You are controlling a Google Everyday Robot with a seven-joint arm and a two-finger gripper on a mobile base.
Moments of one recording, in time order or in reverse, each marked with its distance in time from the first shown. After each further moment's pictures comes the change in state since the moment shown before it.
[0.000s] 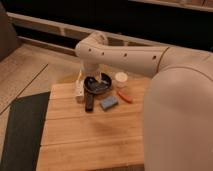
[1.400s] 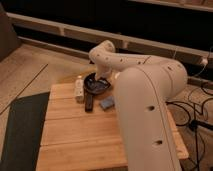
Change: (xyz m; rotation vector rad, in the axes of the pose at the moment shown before) arm -0.054 -0.093 0.116 0.167 0.033 0.359
